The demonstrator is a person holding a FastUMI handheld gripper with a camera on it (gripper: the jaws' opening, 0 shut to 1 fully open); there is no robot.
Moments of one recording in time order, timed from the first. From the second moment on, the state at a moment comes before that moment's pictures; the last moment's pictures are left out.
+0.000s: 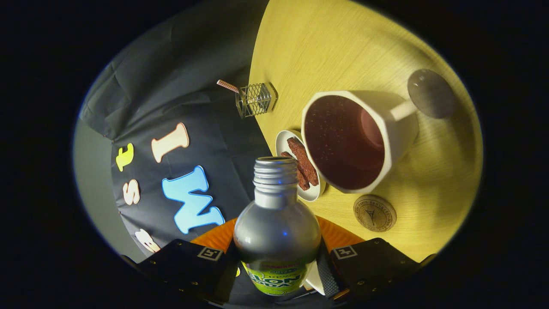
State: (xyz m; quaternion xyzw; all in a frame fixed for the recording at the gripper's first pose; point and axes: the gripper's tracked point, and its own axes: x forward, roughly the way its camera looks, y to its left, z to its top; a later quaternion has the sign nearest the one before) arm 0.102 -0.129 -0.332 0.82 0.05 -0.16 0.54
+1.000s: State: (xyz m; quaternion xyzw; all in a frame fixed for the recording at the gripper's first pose) arm 0.089 -0.112 -0.315 0.65 0.08 -0.10 0.75
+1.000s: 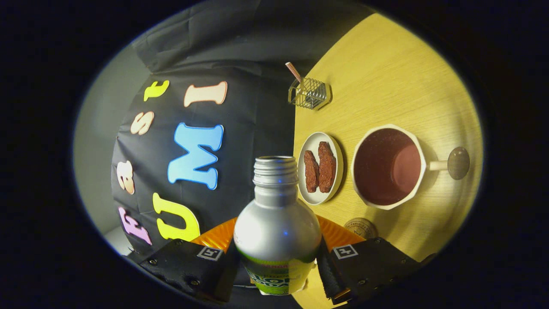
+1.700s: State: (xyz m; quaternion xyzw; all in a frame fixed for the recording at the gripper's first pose) arm 0.071 -0.118 -0.270 0.35 0.07 -0.12 0.93
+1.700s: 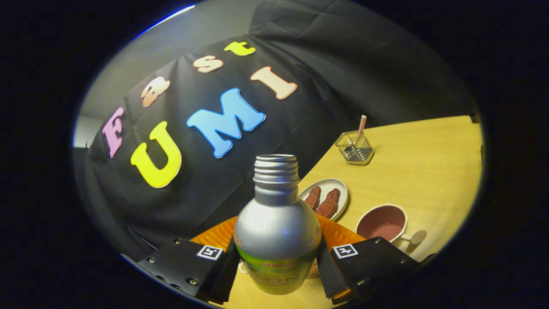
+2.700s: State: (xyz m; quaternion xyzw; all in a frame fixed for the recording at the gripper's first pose) arm 0.113 -0.043 -0.255 -0.08 0.05 -0.05 0.99
